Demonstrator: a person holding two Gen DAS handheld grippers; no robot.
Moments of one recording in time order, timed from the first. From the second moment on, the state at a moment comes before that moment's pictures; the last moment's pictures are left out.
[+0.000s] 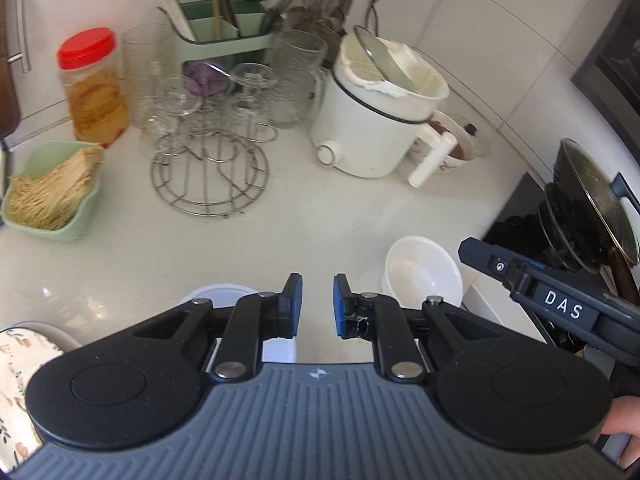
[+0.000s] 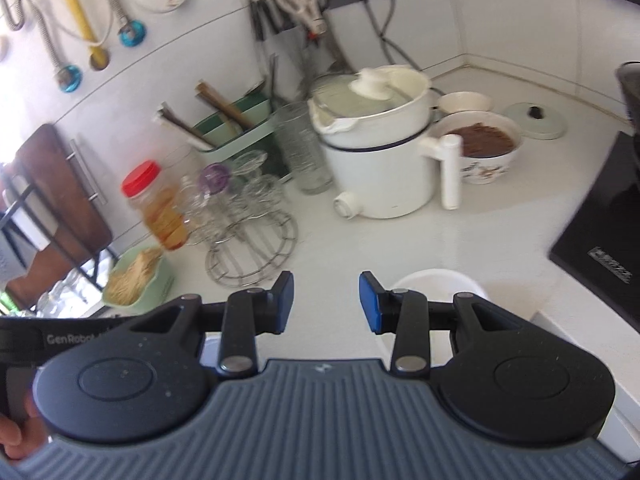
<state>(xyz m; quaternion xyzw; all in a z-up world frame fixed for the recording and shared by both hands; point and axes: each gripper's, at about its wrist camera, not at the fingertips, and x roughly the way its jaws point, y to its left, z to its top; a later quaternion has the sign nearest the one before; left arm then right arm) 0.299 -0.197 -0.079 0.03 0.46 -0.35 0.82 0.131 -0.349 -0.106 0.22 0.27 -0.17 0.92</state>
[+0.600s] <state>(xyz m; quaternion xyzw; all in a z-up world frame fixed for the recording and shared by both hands) 0.309 -0.262 -0.130 0.07 0.46 -0.40 0.78 0.109 -0.390 -0.140 0.20 0.28 -0.24 0.91</state>
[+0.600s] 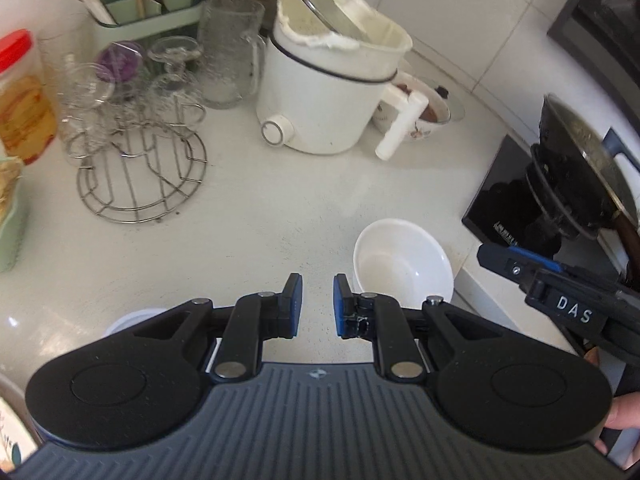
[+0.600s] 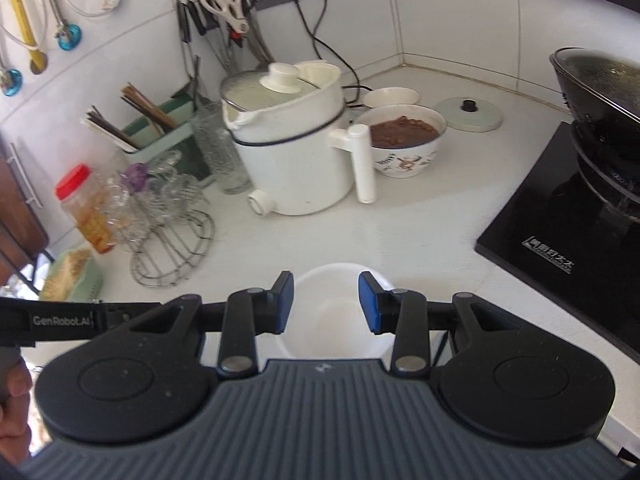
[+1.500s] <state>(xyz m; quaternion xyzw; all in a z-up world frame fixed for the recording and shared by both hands) 0.320 -0.335 -0.194 0.10 0.52 -0.43 0.73 0.130 -0.443 -0.216 0.20 0.34 -0.25 0.88</state>
